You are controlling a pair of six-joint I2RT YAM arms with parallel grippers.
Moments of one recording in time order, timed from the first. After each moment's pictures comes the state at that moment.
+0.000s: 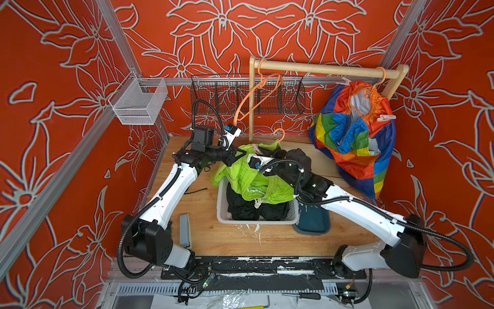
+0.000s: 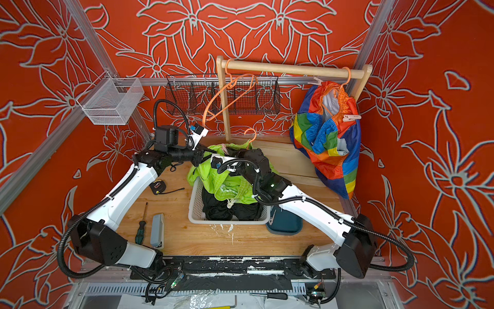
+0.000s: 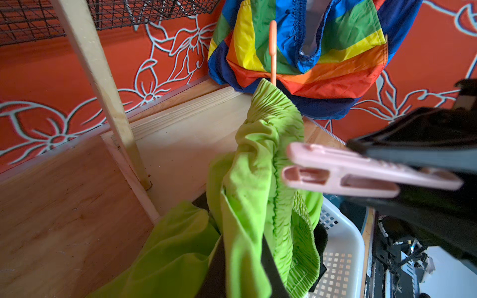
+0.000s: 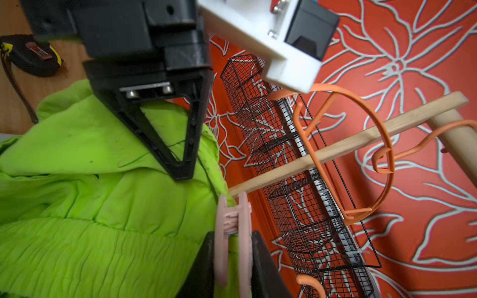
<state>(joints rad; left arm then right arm) -0.23 1.46 1.43 -0.53 0.70 0.12 0.82 1.34 1.18 0.06 0.17 -0.93</state>
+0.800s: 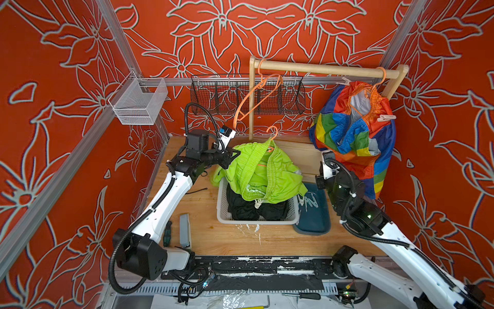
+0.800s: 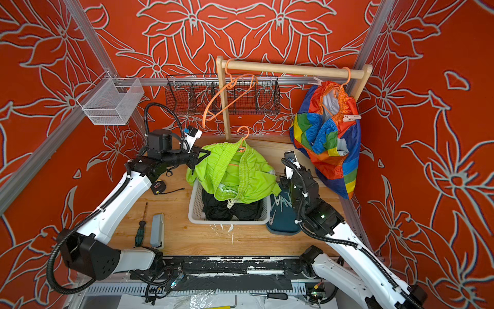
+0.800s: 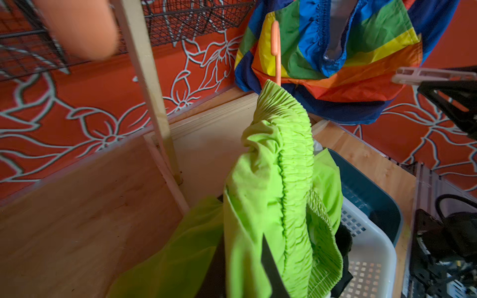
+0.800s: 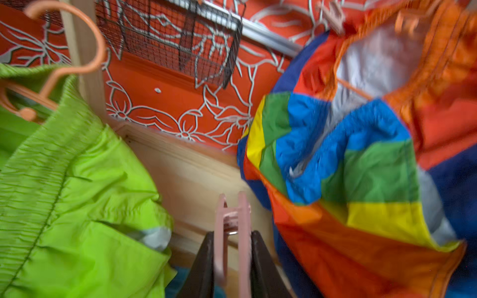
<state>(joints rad) -0.21 1.30 1.29 -0.42 0.52 0.12 0.60 0.79 0.85 -0.36 0.66 -0.07</state>
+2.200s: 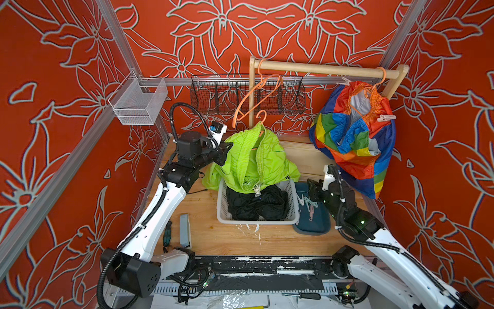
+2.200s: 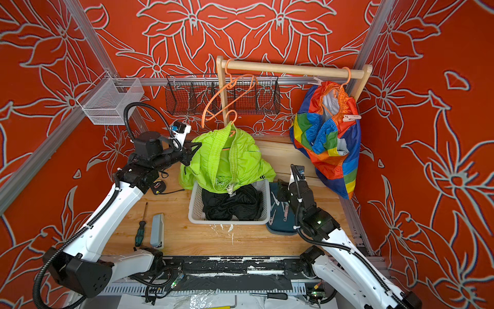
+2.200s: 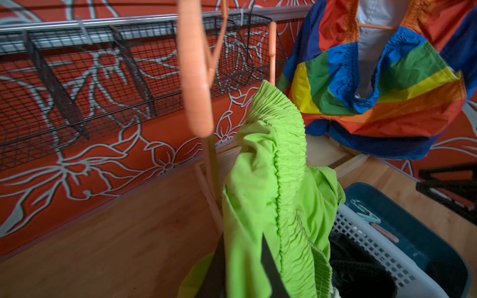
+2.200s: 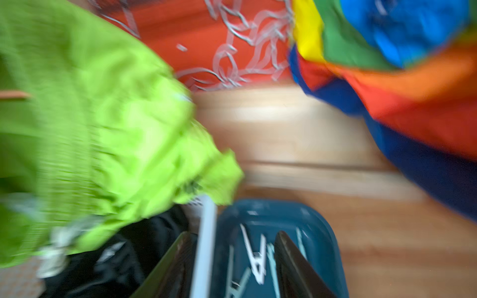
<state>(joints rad) -0.27 1.23 1.31 -0.37 0.38 0.11 0.52 0.73 0.73 -0.36 0.31 0.35</state>
